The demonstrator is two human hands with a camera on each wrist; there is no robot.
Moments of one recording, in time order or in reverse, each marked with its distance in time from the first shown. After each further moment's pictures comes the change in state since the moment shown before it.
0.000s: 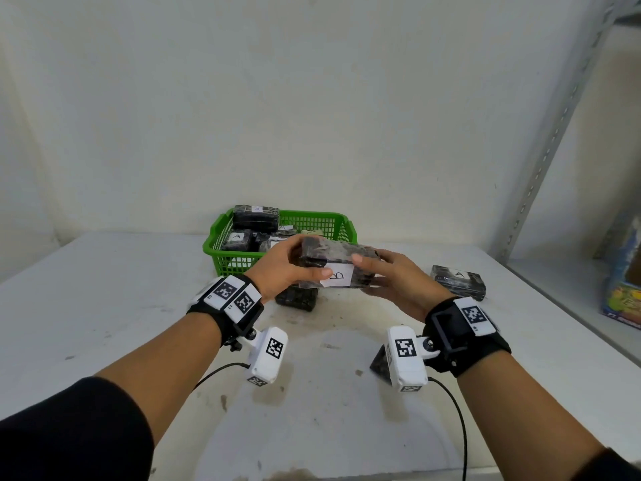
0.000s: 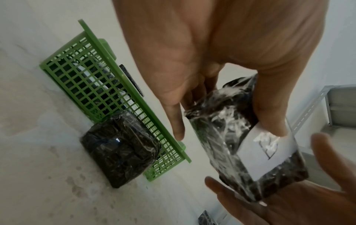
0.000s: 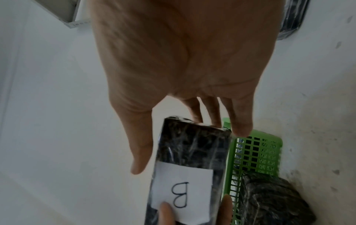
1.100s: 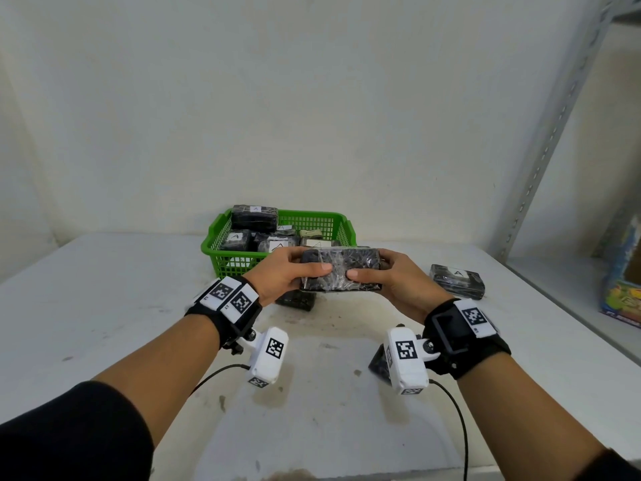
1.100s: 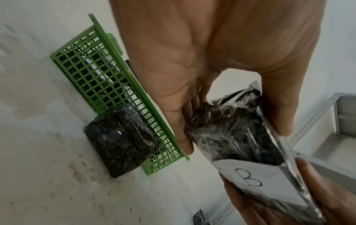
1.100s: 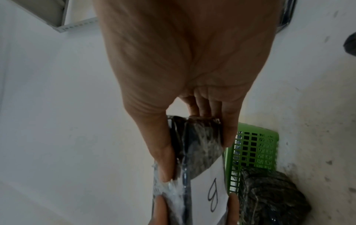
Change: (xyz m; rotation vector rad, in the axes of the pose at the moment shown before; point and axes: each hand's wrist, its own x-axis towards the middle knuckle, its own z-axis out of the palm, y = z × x) left_hand 0.000 -0.001 0.004 -0.169 -0.061 -0.159; right_hand -0.003 0.003 -0.001 0.080 -0.014 -0.067
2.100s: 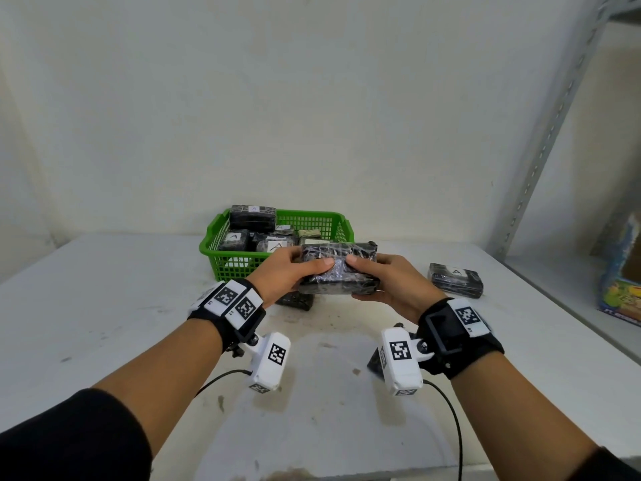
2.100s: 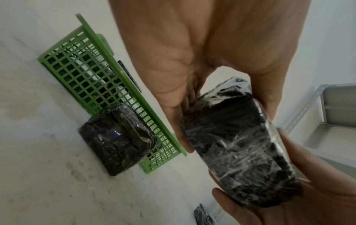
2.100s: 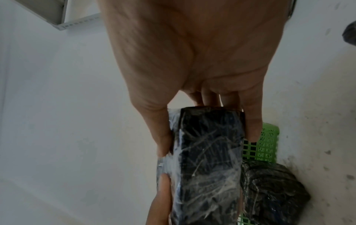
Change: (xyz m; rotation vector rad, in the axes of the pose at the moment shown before) left_hand -0.001 -0.001 0.009 0.128 0.083 0.039; right_hand 0.002 0.003 0.001 -0.064 0.049 0.088
